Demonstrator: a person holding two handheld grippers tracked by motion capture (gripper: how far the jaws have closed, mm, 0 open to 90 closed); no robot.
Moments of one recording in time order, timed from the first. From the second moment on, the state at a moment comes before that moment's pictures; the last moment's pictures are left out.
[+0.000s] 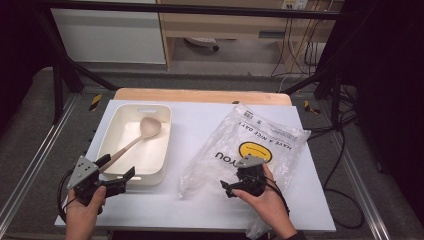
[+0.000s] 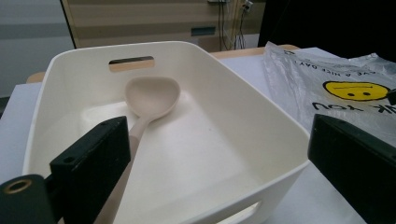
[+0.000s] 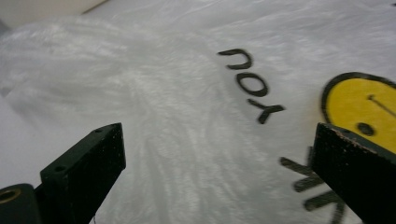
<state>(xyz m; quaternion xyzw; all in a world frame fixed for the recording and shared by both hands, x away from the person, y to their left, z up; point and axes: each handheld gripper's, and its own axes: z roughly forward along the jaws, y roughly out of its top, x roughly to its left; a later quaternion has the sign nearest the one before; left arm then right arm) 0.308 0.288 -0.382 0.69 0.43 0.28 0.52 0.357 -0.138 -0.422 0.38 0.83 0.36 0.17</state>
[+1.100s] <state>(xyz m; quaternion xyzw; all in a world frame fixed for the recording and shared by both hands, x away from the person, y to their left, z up) 0.303 0.265 -0.383 0.70 0.41 0.27 0.52 0.355 -0.136 -0.448 0.36 0.86 0.33 0.14</state>
